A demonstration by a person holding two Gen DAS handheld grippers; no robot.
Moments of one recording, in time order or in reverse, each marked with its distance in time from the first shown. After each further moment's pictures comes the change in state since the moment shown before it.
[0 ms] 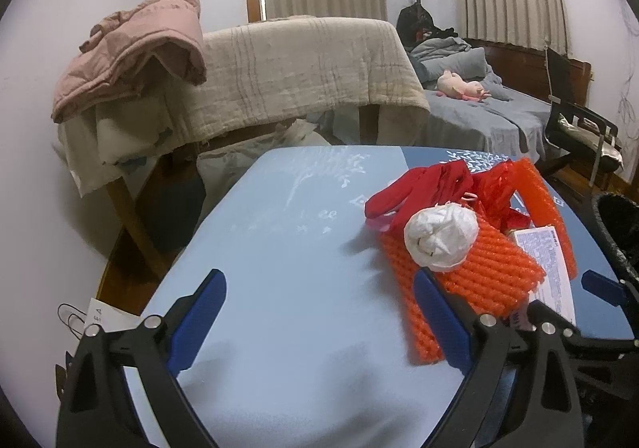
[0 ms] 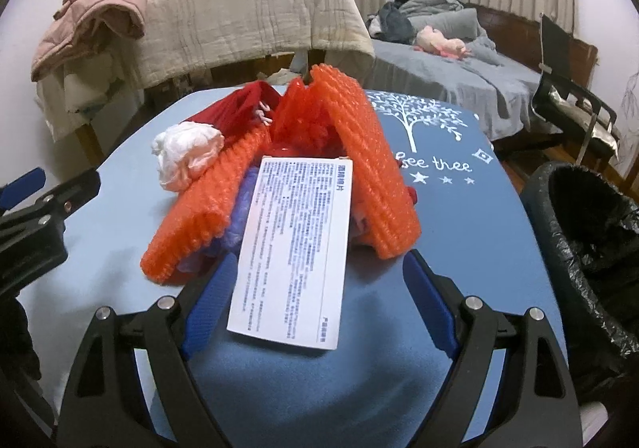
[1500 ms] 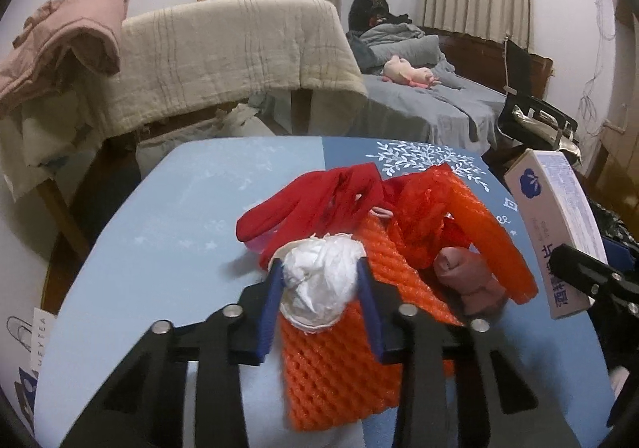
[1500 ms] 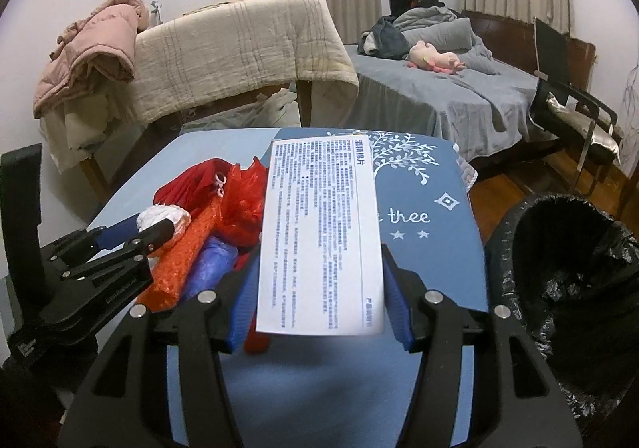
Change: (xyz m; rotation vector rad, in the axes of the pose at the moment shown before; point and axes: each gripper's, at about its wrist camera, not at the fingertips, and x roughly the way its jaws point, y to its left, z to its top) left arm 0.047 -0.063 0.023 0.021 0.053 -0.208; right arm -0.025 -0.065 0.044 0.029 -0.057 0.054
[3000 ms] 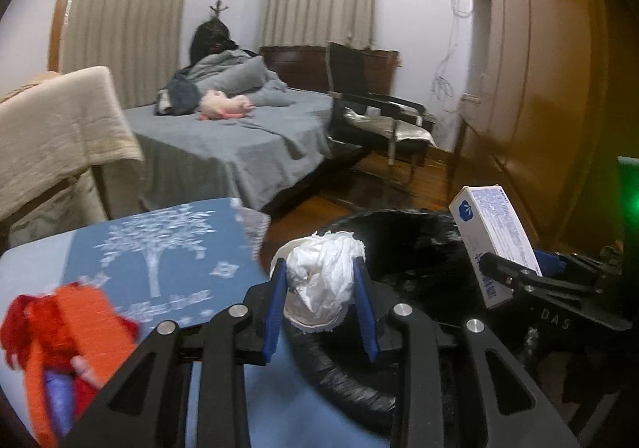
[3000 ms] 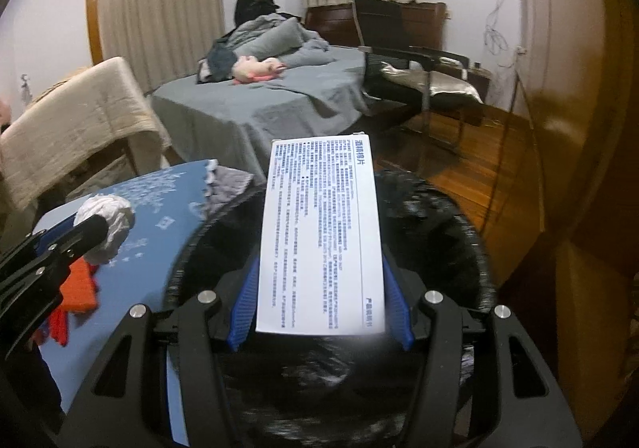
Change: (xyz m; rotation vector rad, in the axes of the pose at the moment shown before) left arm -0.018 -0.276 0.044 0.254 -0.084 -0.496; right arm -0.100 -0.246 -0.048 0.317 -0.057 -0.415
